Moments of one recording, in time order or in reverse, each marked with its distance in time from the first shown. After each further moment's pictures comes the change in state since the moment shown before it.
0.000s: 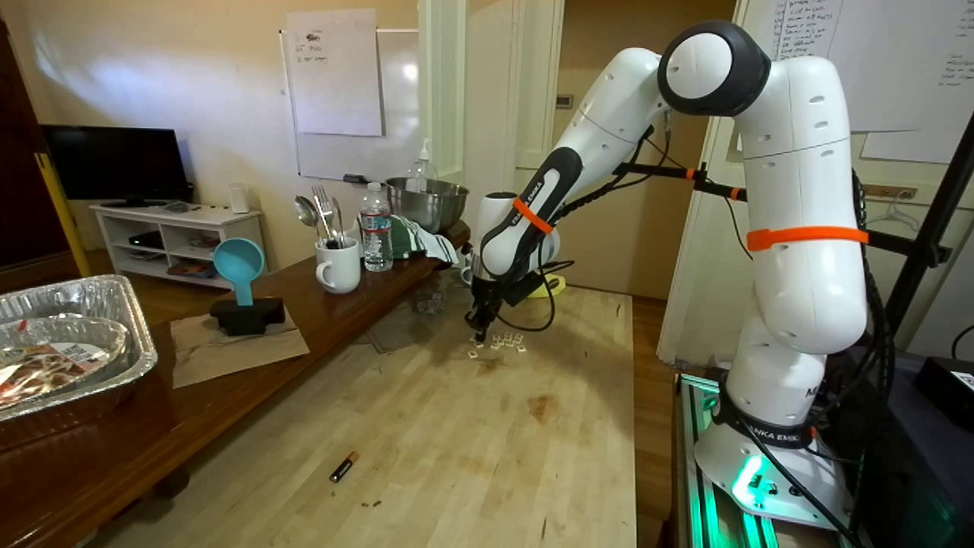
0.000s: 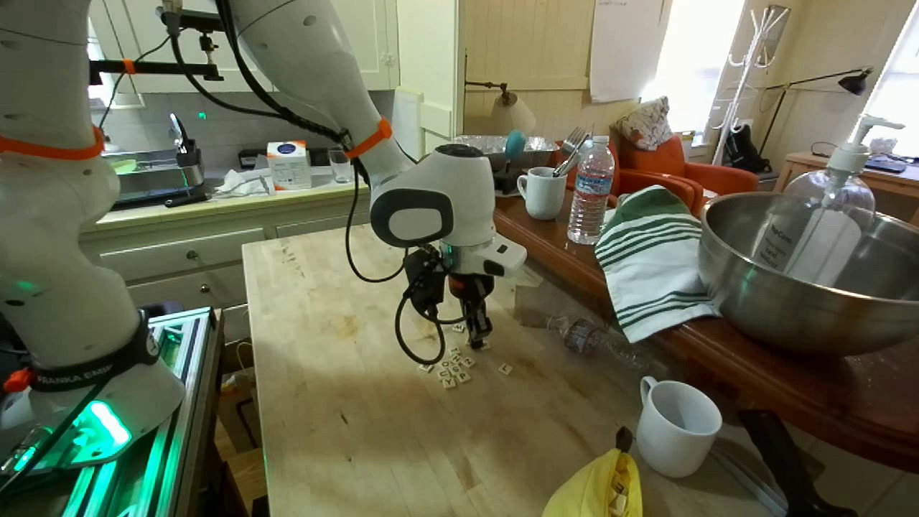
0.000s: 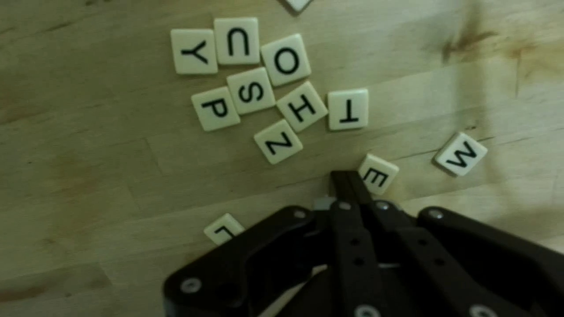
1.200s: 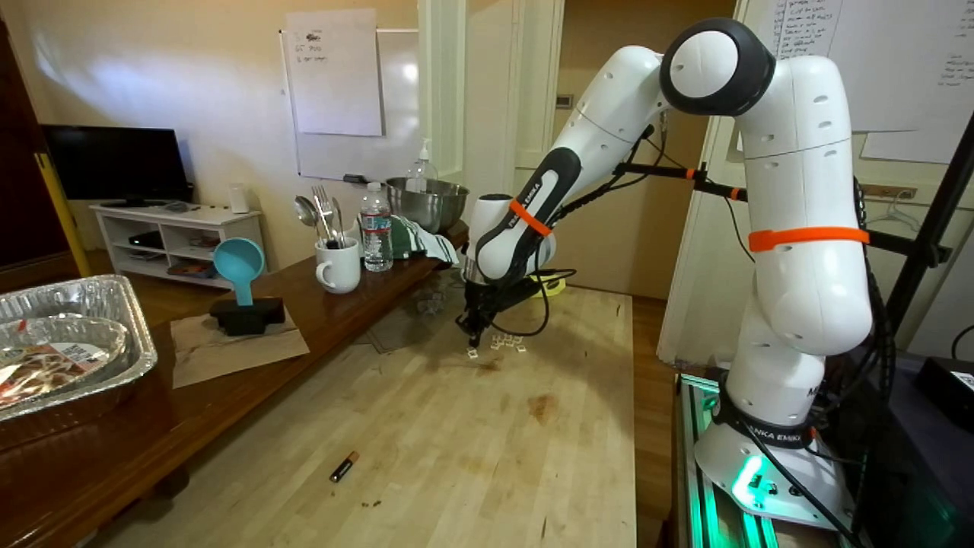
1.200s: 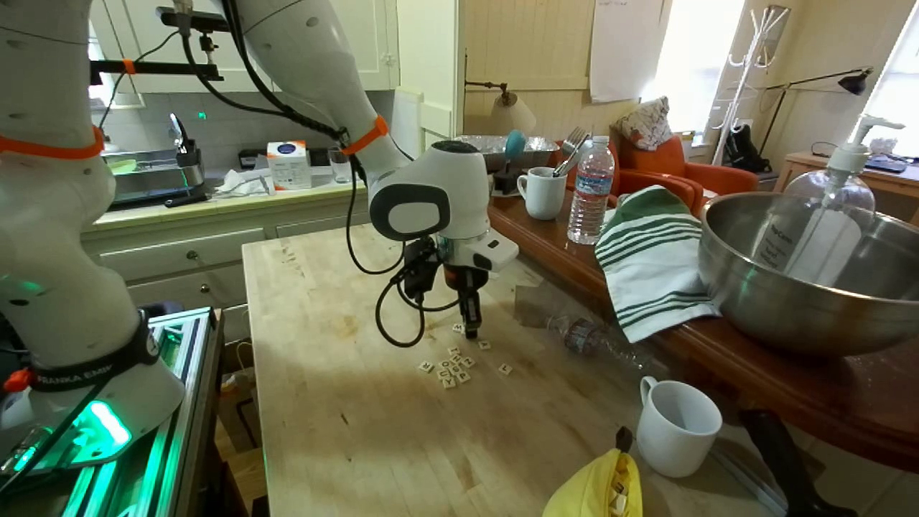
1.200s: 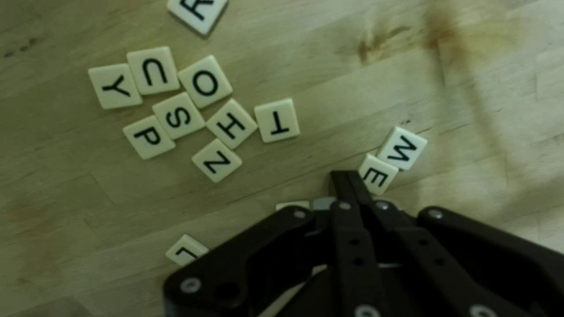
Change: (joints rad) arm 0.050 -0.003 0.000 -0.004 0.009 -0.002 0.173
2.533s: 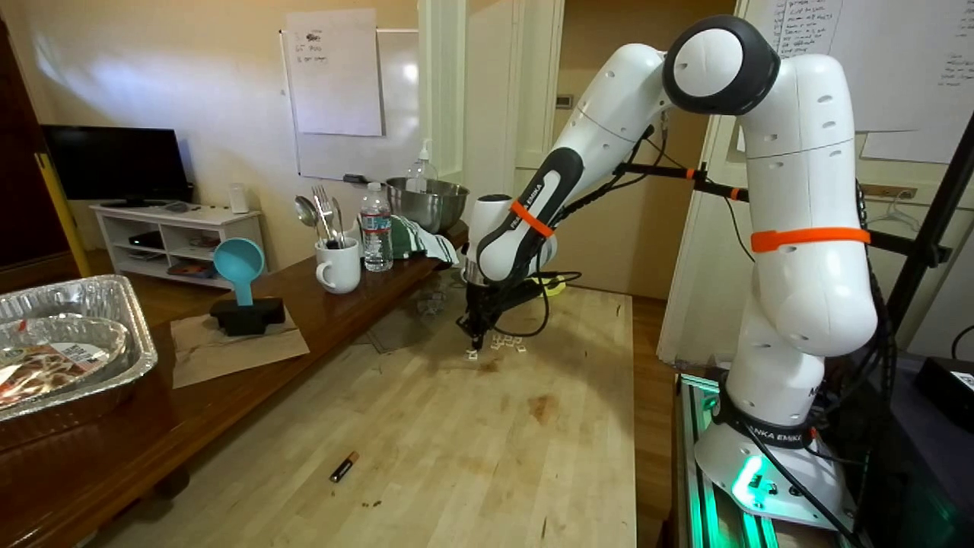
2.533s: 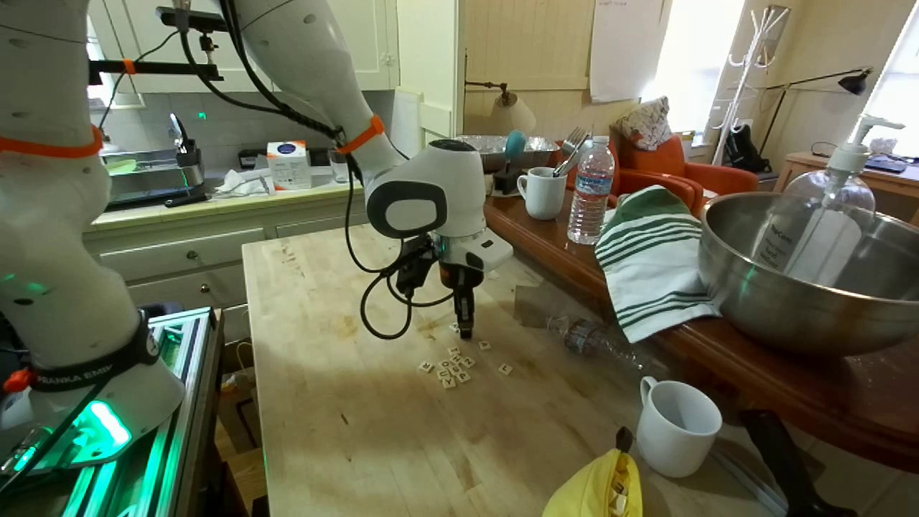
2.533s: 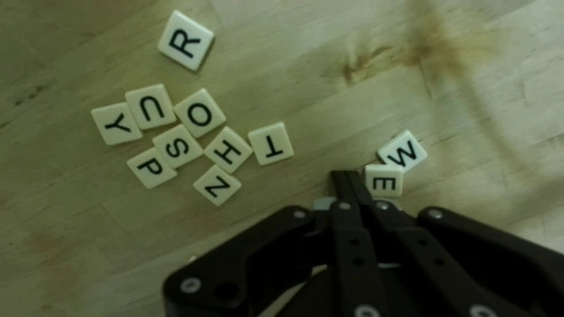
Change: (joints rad) arm 0.050 -0.015 -0.042 -0.016 -0.015 -0.019 0.102
